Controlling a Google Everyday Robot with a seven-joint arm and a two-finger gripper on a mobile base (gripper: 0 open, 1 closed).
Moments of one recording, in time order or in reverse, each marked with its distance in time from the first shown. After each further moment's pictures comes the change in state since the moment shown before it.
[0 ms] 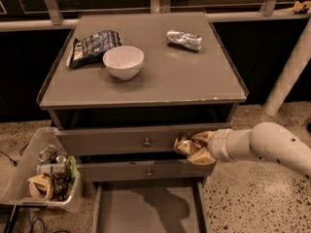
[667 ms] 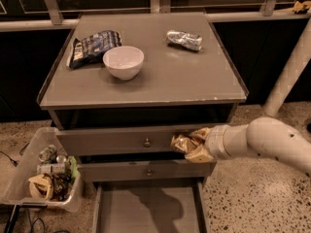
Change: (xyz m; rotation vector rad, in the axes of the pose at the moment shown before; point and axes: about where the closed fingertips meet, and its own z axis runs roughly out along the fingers) arm -0.023 0.003 -0.009 0.001 0.028 -0.020
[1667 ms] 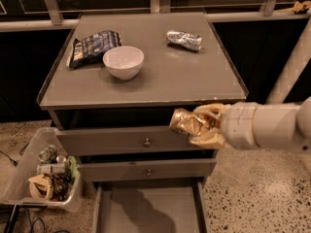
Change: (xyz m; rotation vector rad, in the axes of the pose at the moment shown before) arm -0.116 0.013 -0.135 0.092 -0.123 -0.172
